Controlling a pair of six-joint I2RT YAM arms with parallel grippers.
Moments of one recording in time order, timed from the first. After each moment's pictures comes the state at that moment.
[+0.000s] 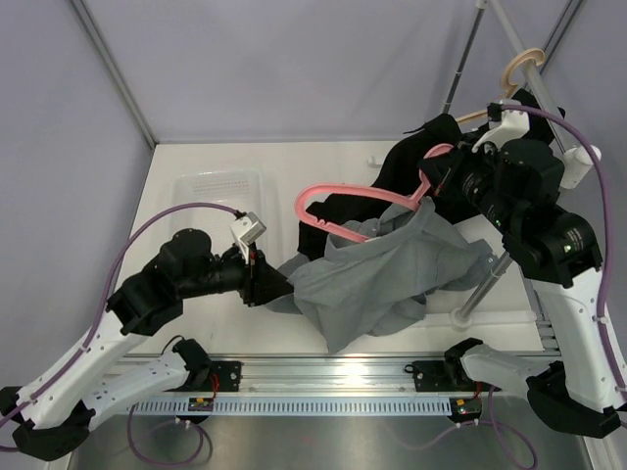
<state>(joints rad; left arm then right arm) -0.80 0.71 0.97 -0.62 0.40 -0.37 0.47 1.10 1.75 -0.85 0.15 0.43</state>
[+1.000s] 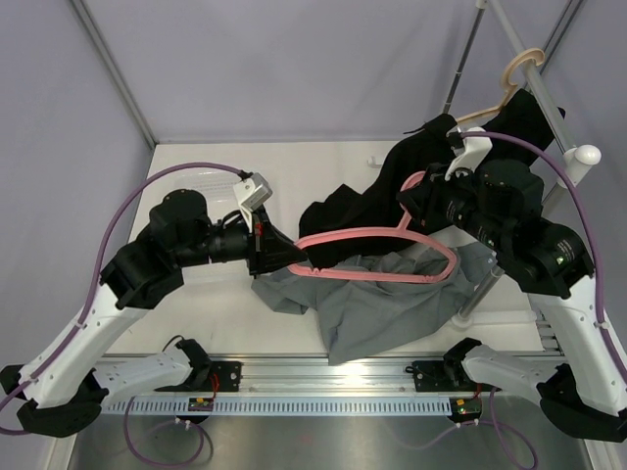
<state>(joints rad) -0.80 0.95 1.34 -0.63 0.50 -0.30 0.60 1.04 1.62 -0.87 0.04 0.30</state>
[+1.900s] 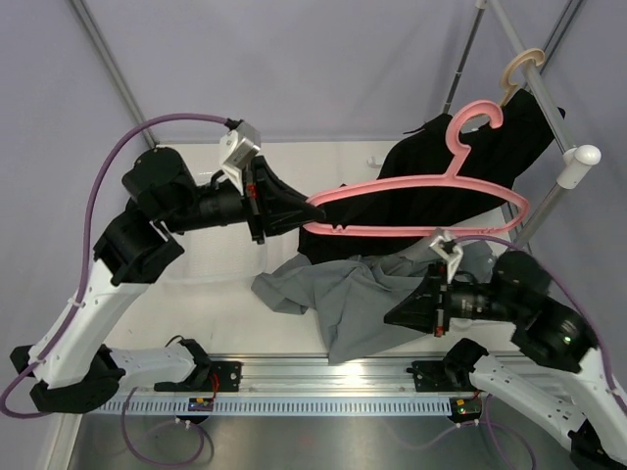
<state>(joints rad) -0.80 1.09 1.64 -0.48 0.62 -0.28 0.73 0.53 1.12 -0.74 -0.65 0.53</state>
